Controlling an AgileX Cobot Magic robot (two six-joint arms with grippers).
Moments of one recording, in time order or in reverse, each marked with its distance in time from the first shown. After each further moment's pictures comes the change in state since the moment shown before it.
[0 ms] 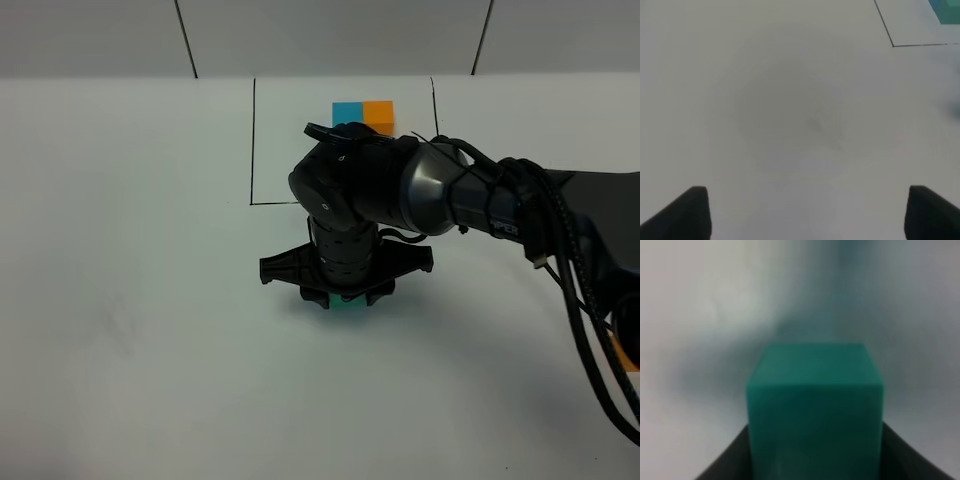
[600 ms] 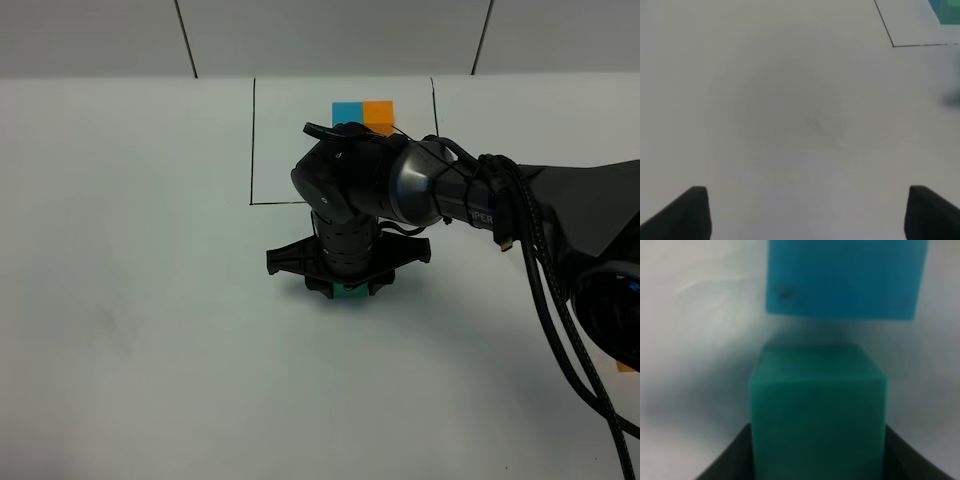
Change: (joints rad) left arm 0.000 0.000 0.000 0.000 0.000 0.000; right arm -0.042 0.081 -0.053 -0.019 -0.014 -0.019
